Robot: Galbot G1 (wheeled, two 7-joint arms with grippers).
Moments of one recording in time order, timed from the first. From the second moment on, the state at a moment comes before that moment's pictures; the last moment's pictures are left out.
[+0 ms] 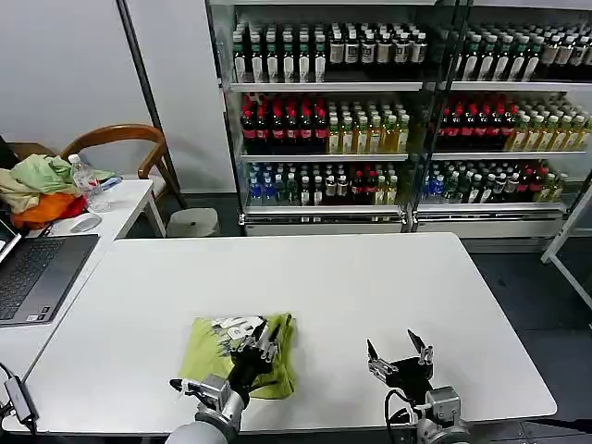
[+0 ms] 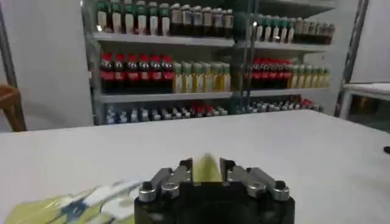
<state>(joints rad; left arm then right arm) 1.33 -1.19 -0.12 -1.99 -0.31 0.22 -0.16 -1.52 1.06 0.31 2.21 0.32 -0.41 0.30</state>
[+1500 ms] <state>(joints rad) 1.45 -1.10 -0.47 -1.95 -0.81 0.34 -0.23 -1.52 1.05 0.32 2.22 0.32 -0.40 0.29</state>
